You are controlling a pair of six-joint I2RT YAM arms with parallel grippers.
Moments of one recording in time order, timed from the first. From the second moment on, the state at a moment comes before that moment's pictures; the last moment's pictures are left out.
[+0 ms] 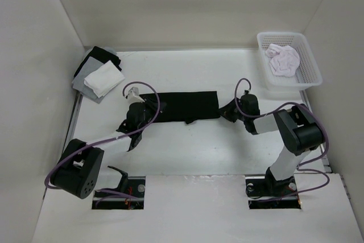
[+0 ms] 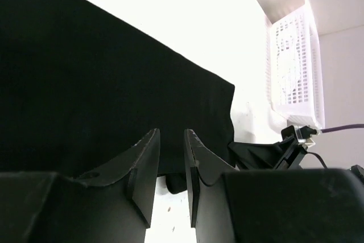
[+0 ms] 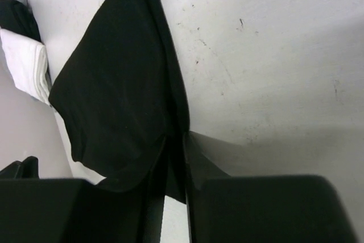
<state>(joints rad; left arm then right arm) -0.42 1.29 0.37 0.62 -0.08 -0.99 0.29 1.72 0.54 0.61 -0.24 1.03</state>
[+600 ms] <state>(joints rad) -0.56 1.26 0.35 0.60 -0.08 -1.01 0.19 1.13 0.44 0.25 -0.09 0.86</state>
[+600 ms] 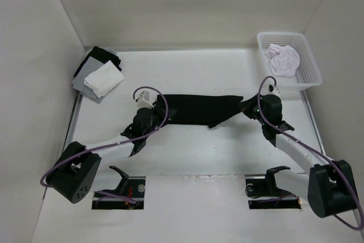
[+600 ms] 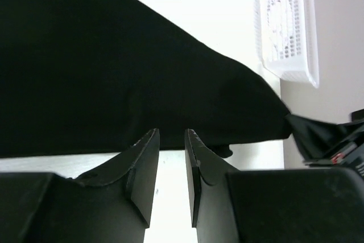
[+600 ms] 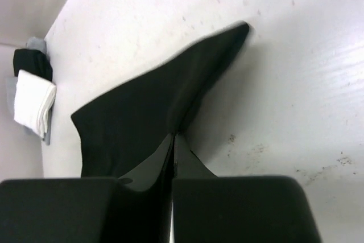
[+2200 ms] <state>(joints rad) -0.57 1.47 0.50 0.59 -0.04 -1.02 0.64 1.60 0.82 0.14 0.10 0.71</state>
